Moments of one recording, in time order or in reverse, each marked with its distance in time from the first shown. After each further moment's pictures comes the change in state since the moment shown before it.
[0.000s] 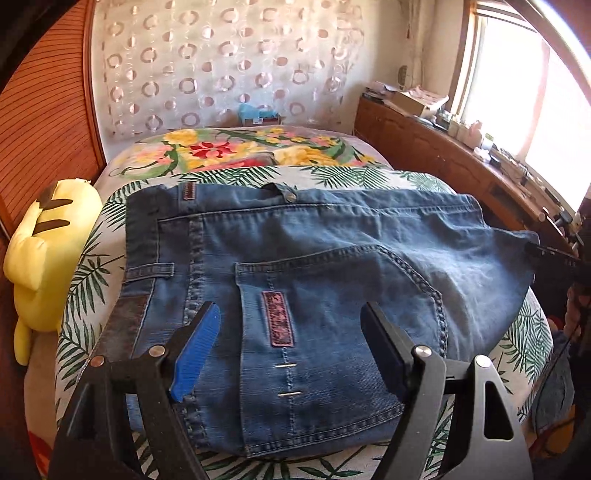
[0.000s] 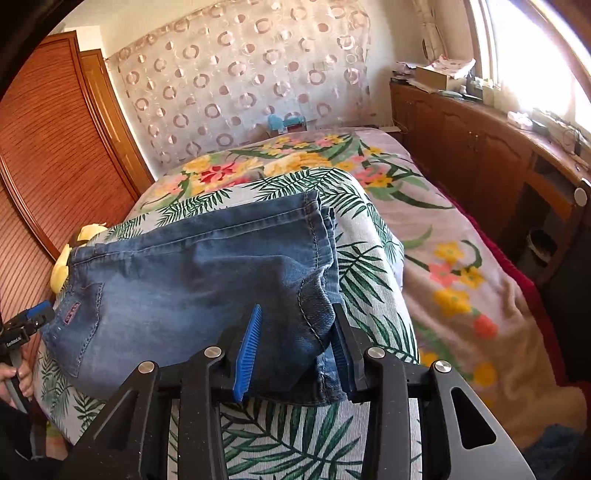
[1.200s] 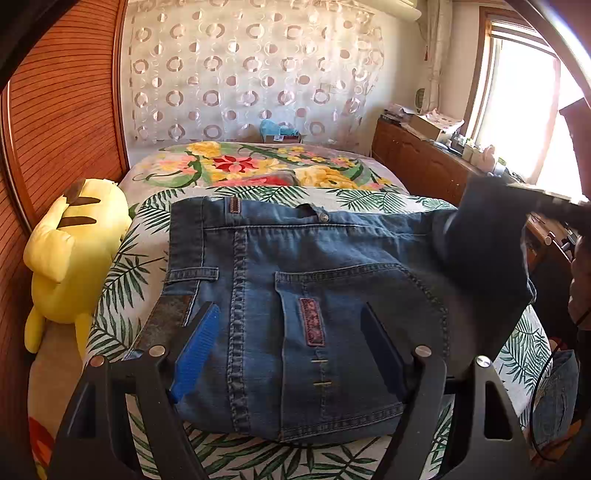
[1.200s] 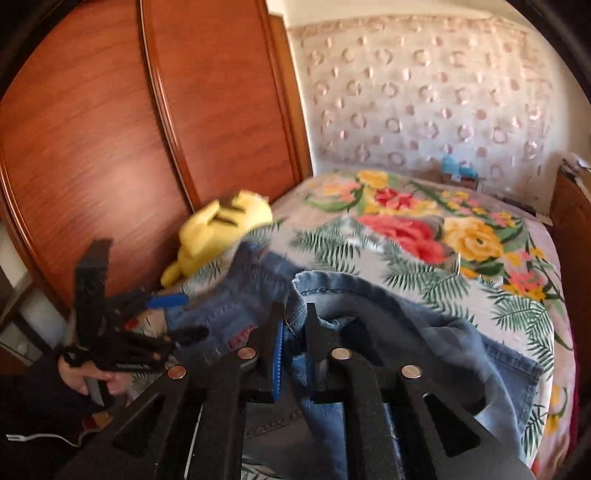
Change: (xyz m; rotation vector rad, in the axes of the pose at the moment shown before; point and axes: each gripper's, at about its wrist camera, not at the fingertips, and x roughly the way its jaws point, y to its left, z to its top) left arm -0.026 0.027 -0.006 -0.069 -0.077 0.052; right arm -0.008 0.192 0.060 -0.471 -0.014 0.448
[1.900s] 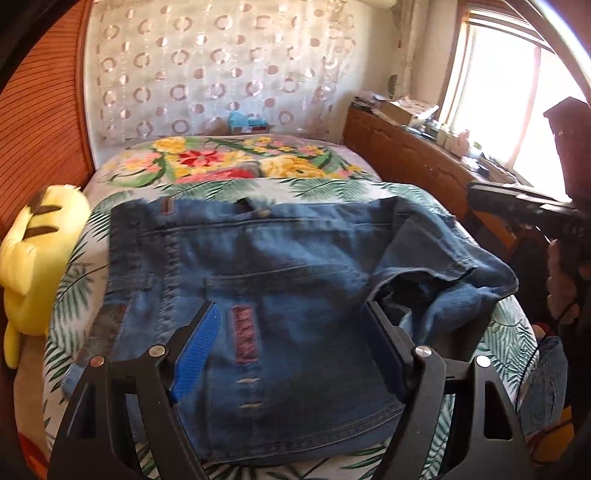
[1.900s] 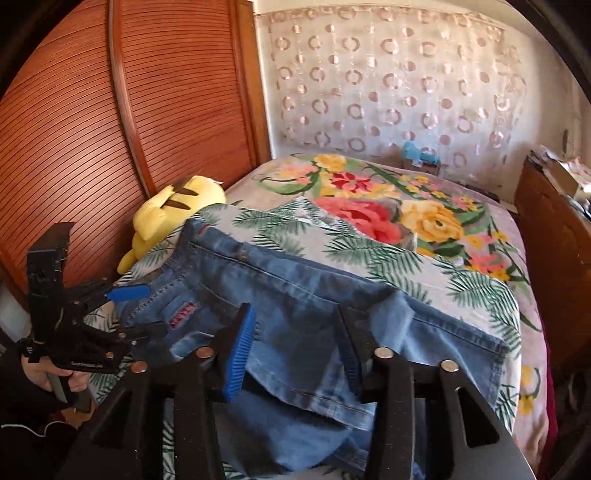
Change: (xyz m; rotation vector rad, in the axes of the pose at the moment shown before) left arm 0.021 -0.046 0.010 0.064 0.038 -0.113; right arm 0.005 -0.008 -0.004 0.041 0.034 -0.161
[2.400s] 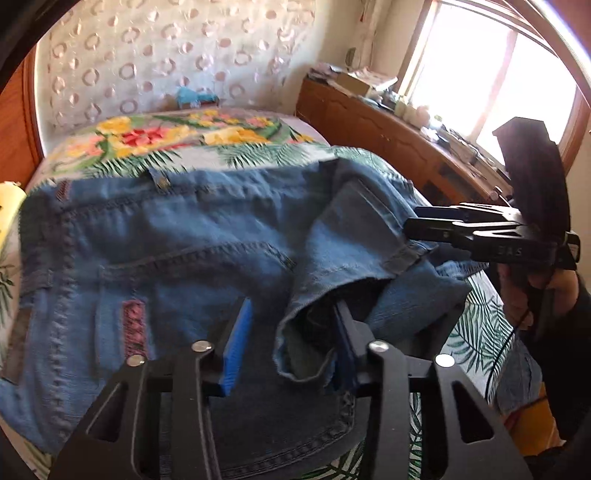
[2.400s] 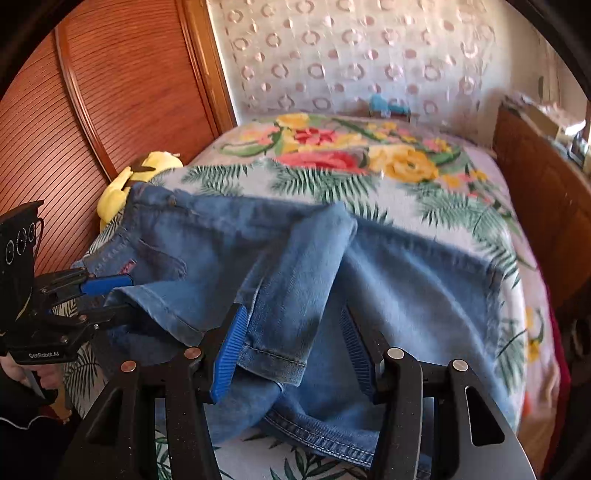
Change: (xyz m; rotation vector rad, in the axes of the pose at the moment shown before) left arm 0.044 -0.035 -0.006 0.039 0.130 -0.177; right arm 0.033 -0.032 -0.039 0.141 0.145 -0.034
